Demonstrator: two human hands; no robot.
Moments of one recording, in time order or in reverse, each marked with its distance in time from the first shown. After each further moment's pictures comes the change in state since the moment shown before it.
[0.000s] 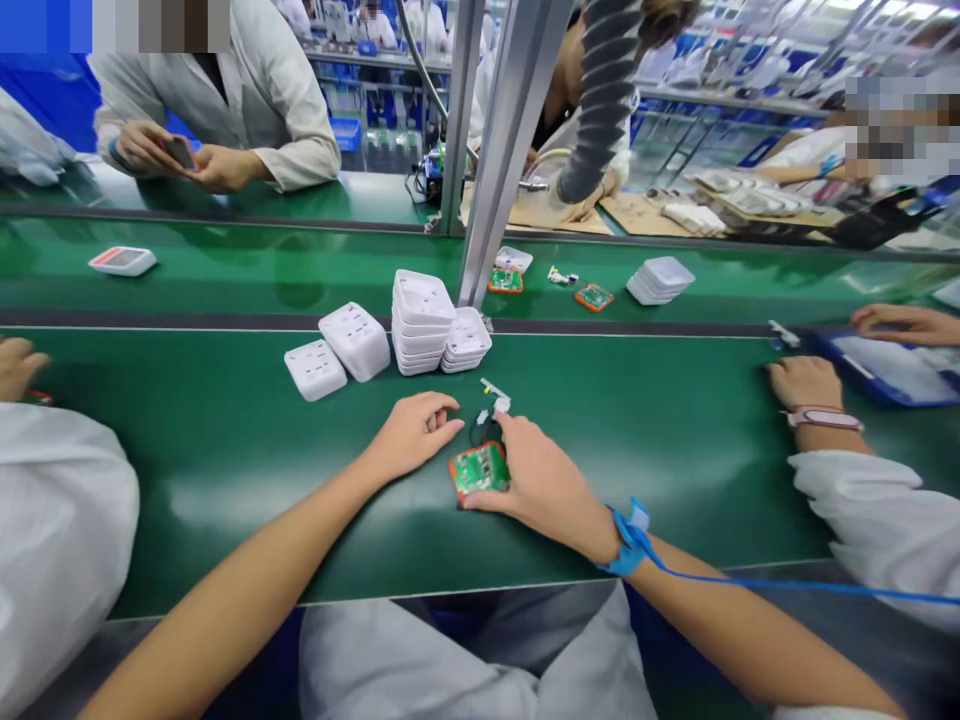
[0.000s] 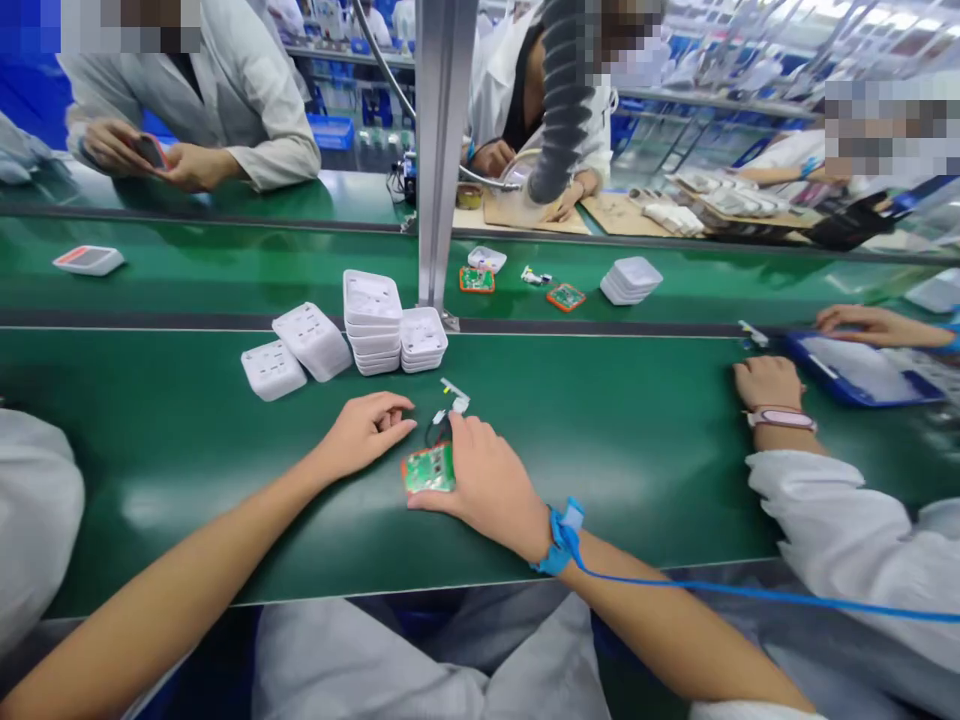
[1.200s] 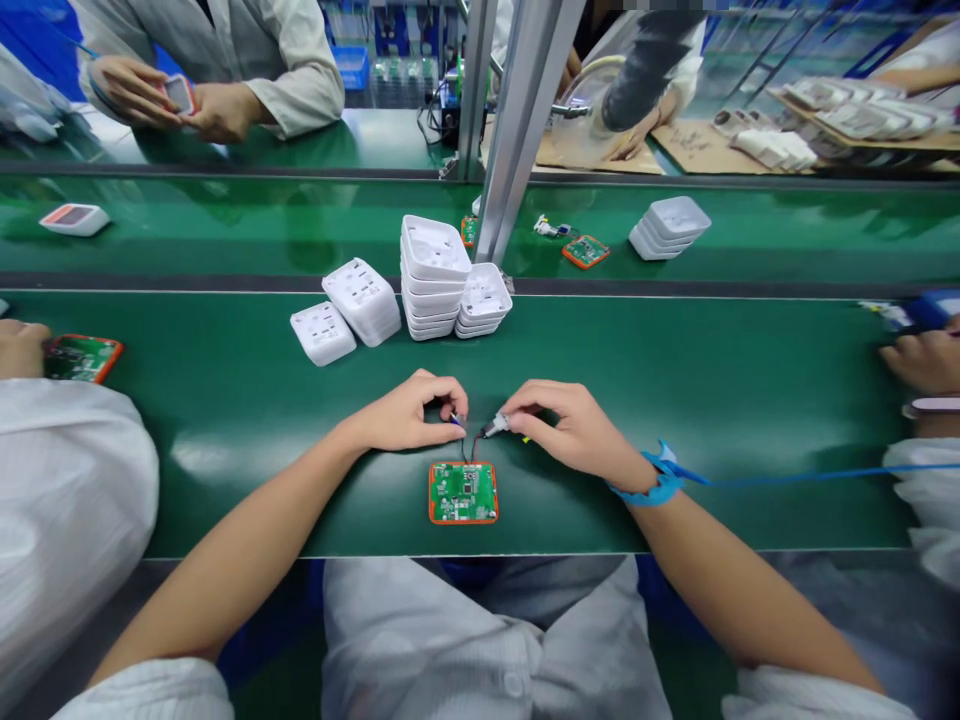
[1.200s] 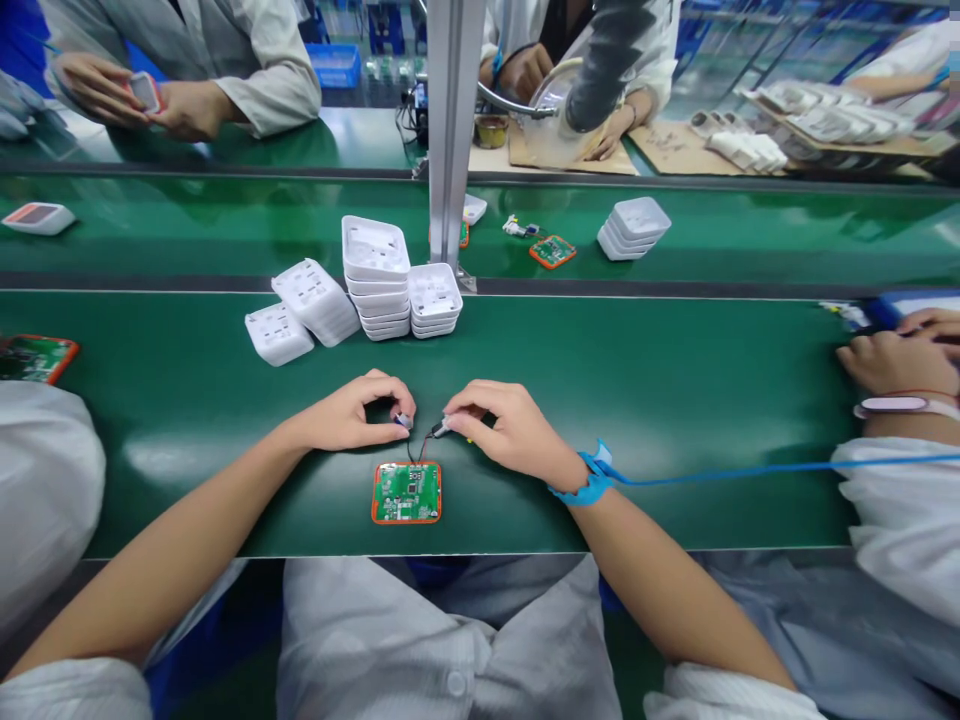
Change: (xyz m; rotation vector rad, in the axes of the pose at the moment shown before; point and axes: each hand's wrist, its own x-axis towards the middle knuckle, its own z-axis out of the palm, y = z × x) left_hand -0.009 0.008 -0.029 -0.180 -0.379 0.070; right_hand 0.021 0.026 -0.018 0.680 -0.097 -0.178
